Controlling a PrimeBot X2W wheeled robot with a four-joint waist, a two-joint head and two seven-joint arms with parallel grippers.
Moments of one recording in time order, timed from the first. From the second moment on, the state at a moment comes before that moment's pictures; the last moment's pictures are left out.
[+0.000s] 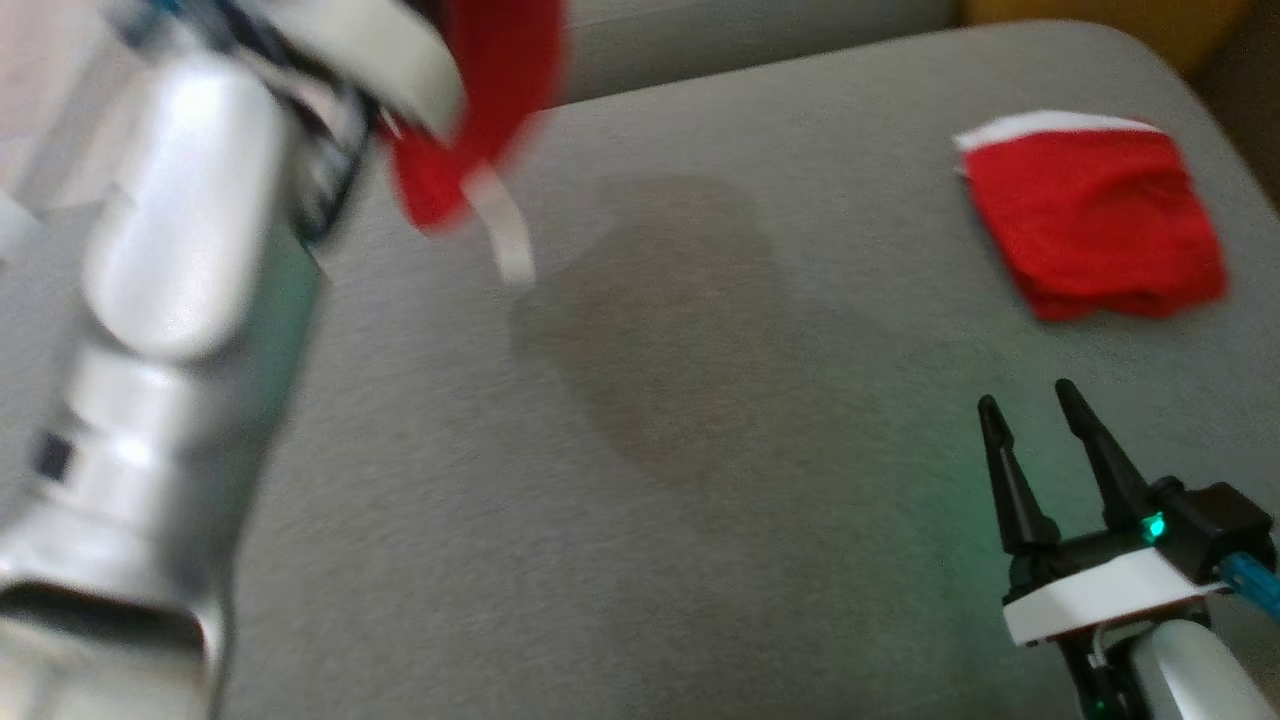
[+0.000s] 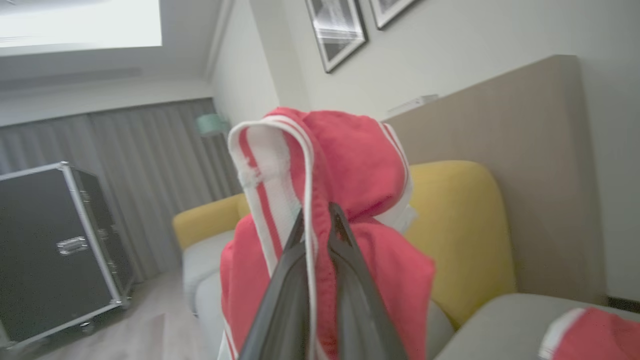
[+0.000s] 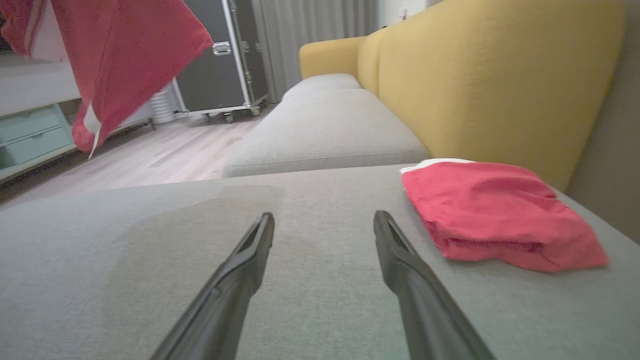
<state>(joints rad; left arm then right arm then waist) -1.03 0.20 -0.44 0.43 -0.28 -0.13 0.03 -0.03 -0.25 0.18 0.20 0.31 0.13 -0.25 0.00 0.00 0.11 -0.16</state>
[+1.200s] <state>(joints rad) 0.07 0.07 -0.41 0.14 -0.23 0.14 -0.25 0.12 -0.16 0.11 0.27 0.27 0.13 -0.25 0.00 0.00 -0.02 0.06</state>
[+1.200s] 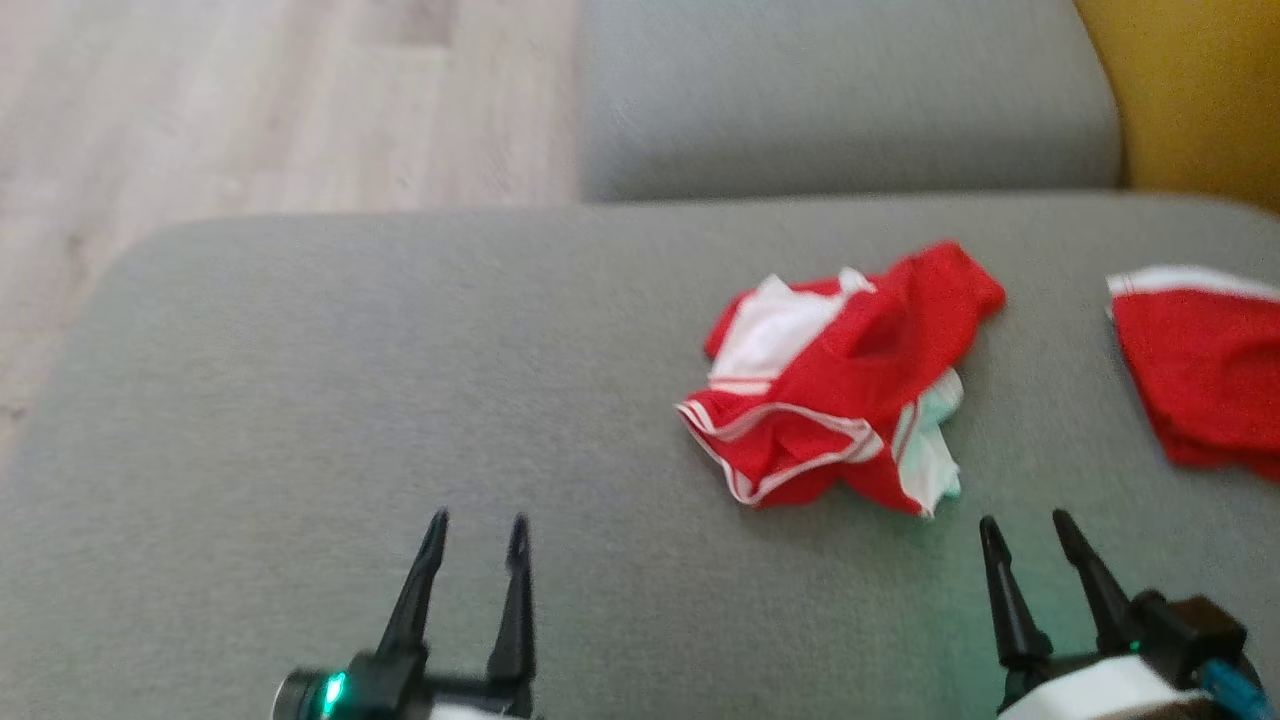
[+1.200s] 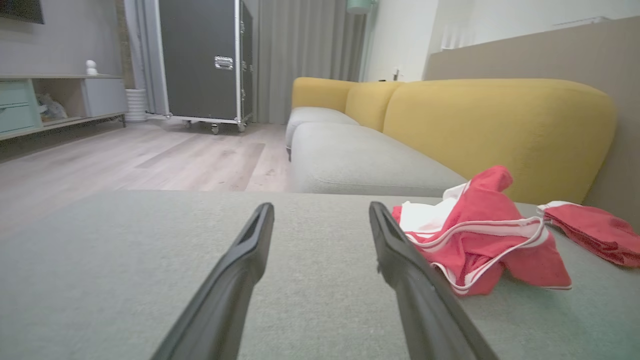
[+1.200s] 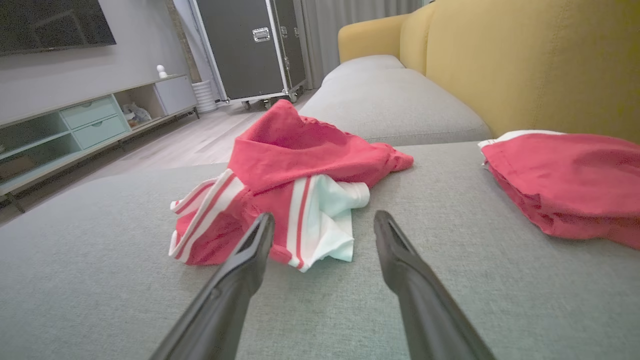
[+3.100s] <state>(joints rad) -0.27 0.05 -0.64 0.50 -0.28 0.01 -0.24 0.11 -0.17 0.15 0.19 0.25 0.13 -0.25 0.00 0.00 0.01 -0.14</state>
